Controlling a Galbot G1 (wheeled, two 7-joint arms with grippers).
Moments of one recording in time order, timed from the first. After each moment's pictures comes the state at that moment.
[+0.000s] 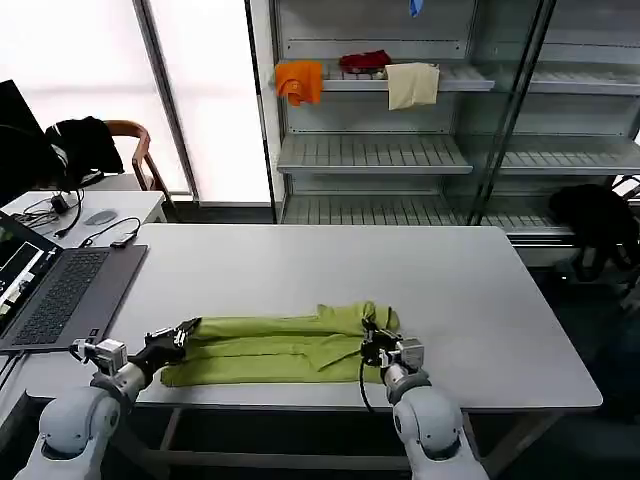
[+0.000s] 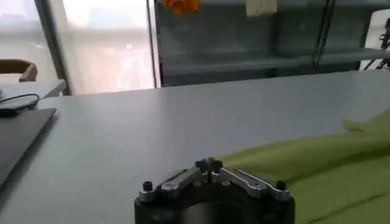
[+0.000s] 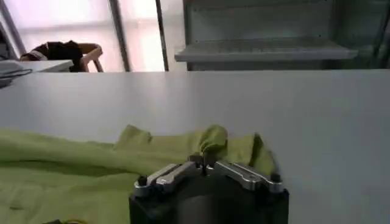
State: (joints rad) left arm 1.20 -1.11 -0.68 -1.79 -0.34 0.49 0.38; right arm -1.13 1.52 0.34 1.86 0.08 -0.58 -0.03
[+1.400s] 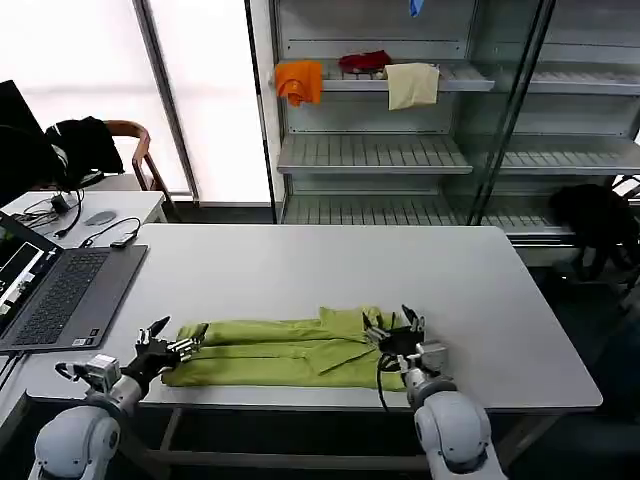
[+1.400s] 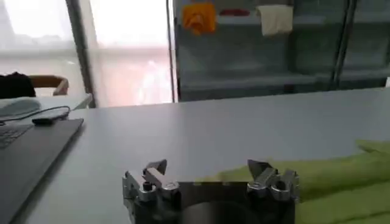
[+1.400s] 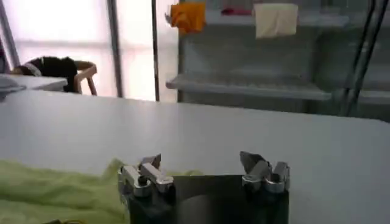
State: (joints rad) left arm 1.30 -1.19 -0.73 -1.90 -0.36 0.43 0.25; right arm -1.15 1.49 0.42 2.02 0.08 -0.52 -0.08
